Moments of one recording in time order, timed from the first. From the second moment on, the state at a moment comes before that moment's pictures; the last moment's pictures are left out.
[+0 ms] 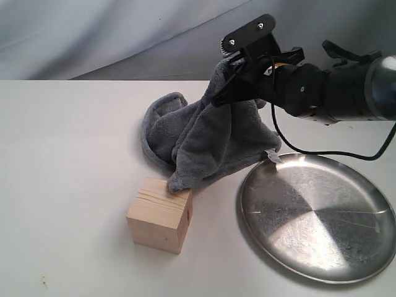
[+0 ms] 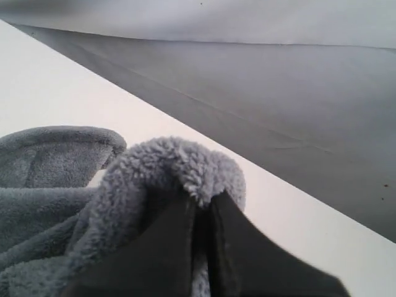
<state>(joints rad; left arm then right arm) -0.13 0.00 0.00 -0.06 0.10 0.06 0.61 1.90 -1.16 0.51 -0.29 -0.74</state>
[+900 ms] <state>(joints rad) -0.13 0.00 0.00 -0.06 0.10 0.06 0.61 1.96 -1.16 0.50 -0.31 -0.66</state>
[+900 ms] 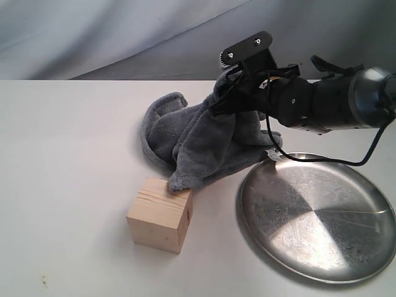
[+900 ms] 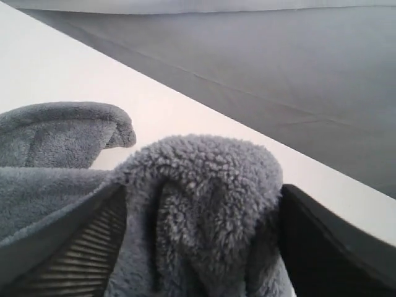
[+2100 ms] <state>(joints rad) -0.13 0.00 0.00 -0.06 0.10 0.06 0.79 1.90 -1.16 0.46 0.09 -0.49</state>
